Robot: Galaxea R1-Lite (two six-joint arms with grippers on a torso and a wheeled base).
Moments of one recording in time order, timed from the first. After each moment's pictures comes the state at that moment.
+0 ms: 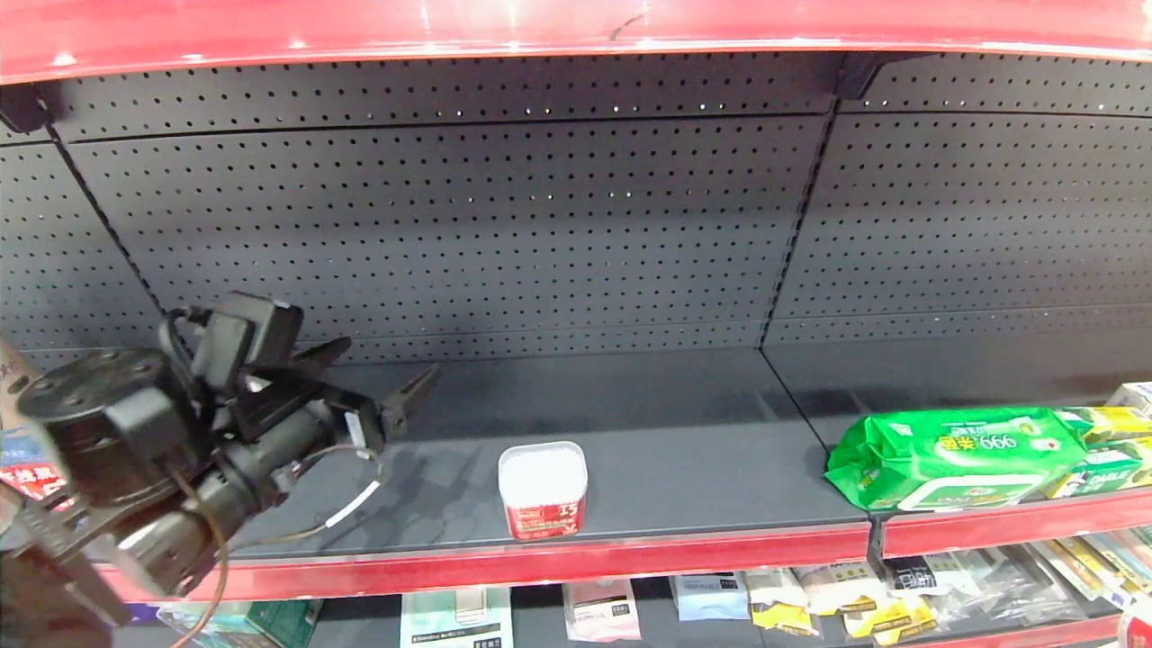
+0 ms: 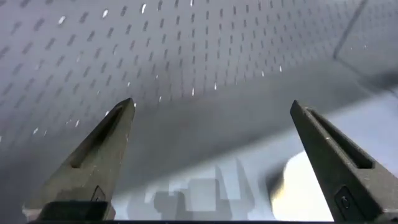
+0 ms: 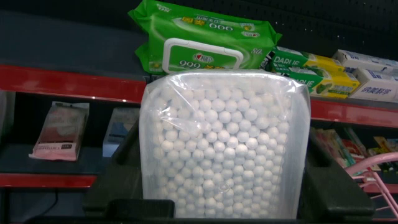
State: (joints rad) left arm -0.38 1.62 -0.28 -1.28 0.03 0.01; right arm 0.13 0.14 -0.03 -0.03 -0.20 -0.23
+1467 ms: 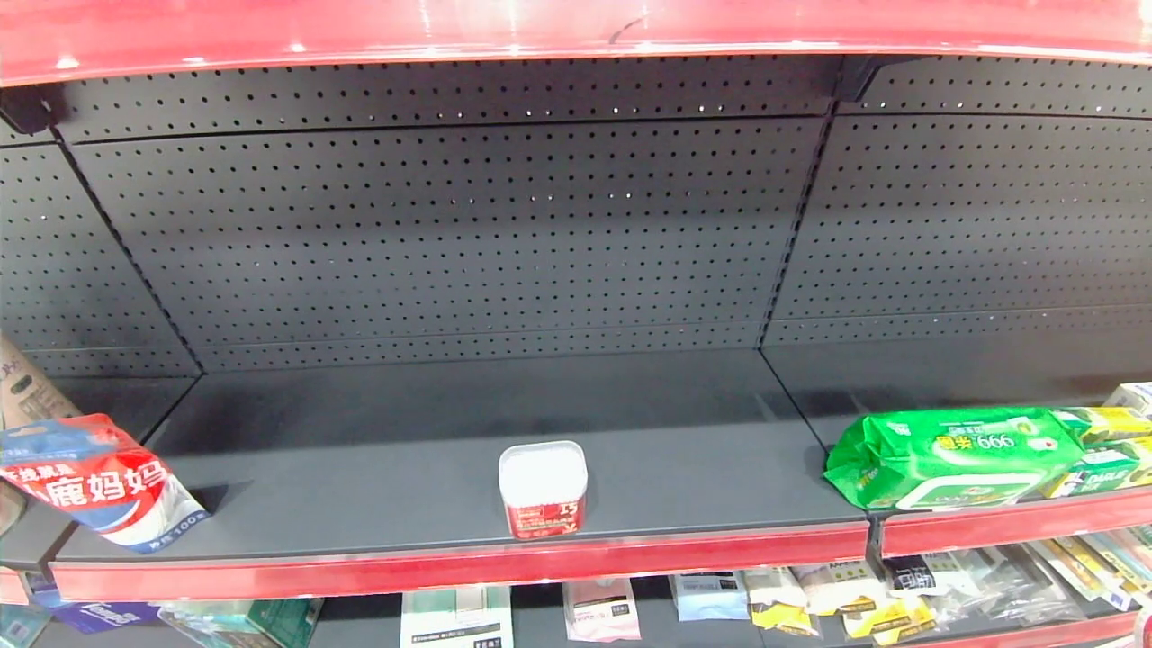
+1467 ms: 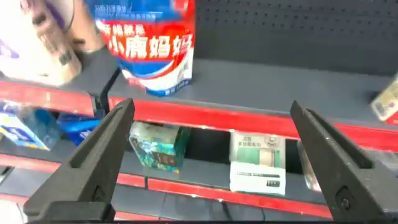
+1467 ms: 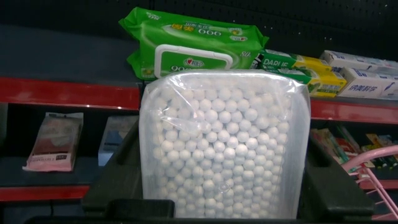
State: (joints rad) left arm 0.08 0.16 -0.17 0.14 0.13 -0.04; right arm 0.09 0.10 -0.03 -0.03 -0.20 -0.23
